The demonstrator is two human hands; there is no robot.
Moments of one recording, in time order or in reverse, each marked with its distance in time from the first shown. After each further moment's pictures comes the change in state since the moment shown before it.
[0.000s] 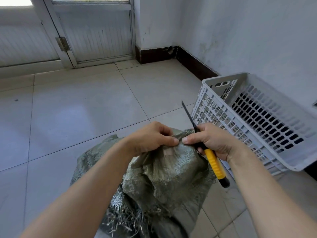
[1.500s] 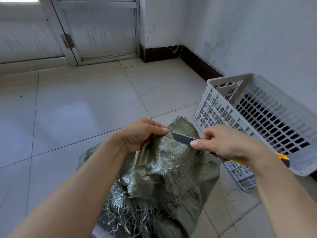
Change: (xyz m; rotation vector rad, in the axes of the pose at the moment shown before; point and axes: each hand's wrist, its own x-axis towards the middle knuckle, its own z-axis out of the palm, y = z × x) left_hand -0.001 -0.017 -0.021 -0.529 -0.043 -0.061; right_hand -0.024 -0.021 -0.005 -0.793 0.087 -0.003
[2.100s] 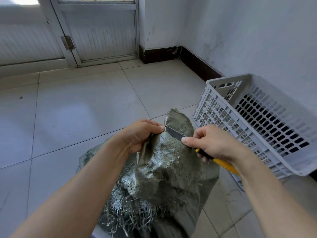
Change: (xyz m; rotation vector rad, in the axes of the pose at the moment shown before) left_hand 0.006 -0.004 0.002 -0.105 0.154 -0.038; right_hand 0.010 -0.002 0.019 0.359 0.033 -0.020
